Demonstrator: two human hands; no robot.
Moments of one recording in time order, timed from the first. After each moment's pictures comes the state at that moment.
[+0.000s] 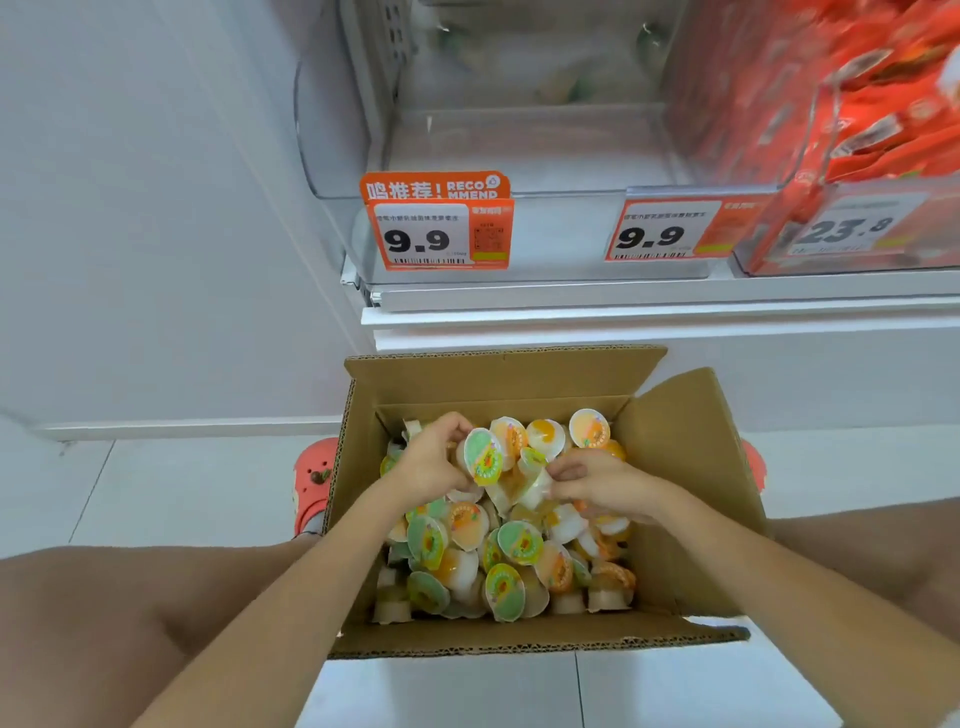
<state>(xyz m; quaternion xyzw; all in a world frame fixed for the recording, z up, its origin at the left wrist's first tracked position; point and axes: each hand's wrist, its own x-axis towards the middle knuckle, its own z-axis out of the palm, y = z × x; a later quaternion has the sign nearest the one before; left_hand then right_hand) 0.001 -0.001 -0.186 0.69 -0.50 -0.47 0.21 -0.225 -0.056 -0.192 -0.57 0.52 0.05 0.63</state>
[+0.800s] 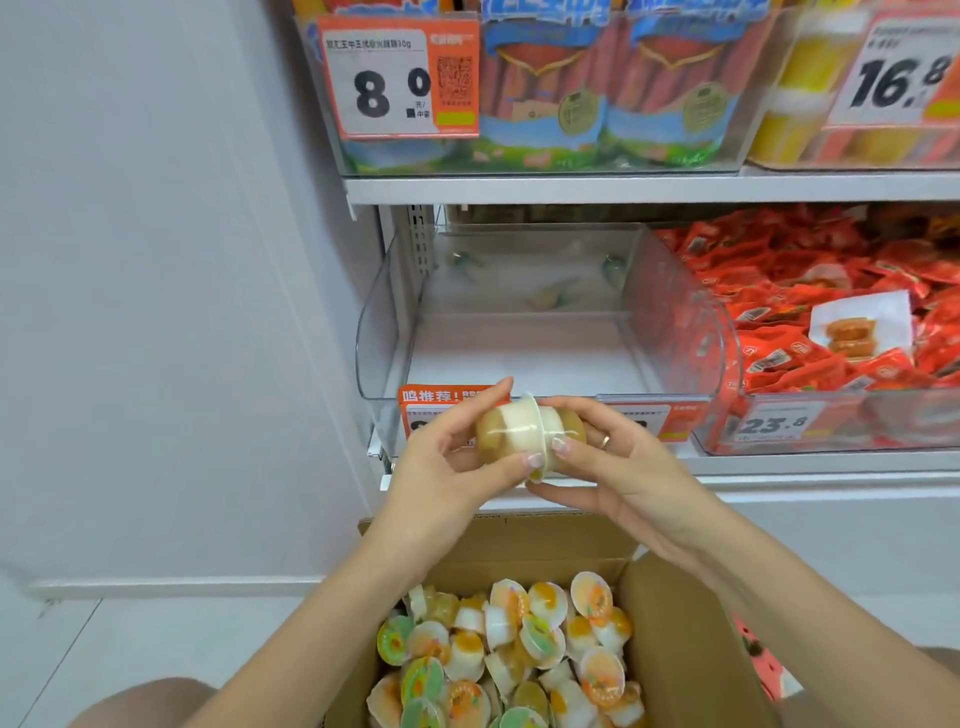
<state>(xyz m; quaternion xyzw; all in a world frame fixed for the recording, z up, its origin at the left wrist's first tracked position) -0.029 -0.013 0.037 0.52 -0.48 -0.43 0.56 -0.195 -0.077 0.034 -0.49 0.29 -0.34 0.75</state>
